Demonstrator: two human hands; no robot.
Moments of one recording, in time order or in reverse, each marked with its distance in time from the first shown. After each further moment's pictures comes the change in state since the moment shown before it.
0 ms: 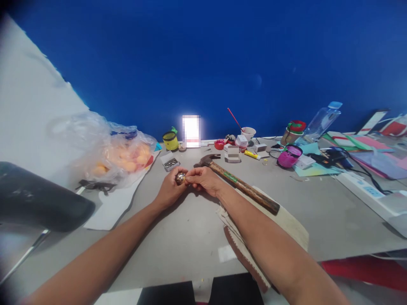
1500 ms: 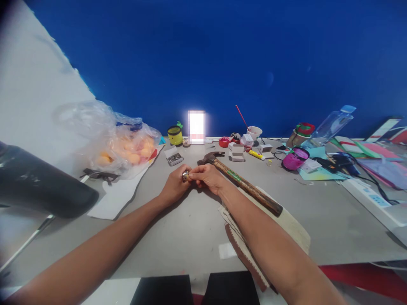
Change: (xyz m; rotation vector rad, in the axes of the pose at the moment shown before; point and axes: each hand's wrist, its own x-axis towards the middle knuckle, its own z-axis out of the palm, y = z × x) left_hand -0.004 0.002 0.006 0.089 -0.053 0.012; right_hand 0.001 0.002 0.002 -0.055 0.041 0.016
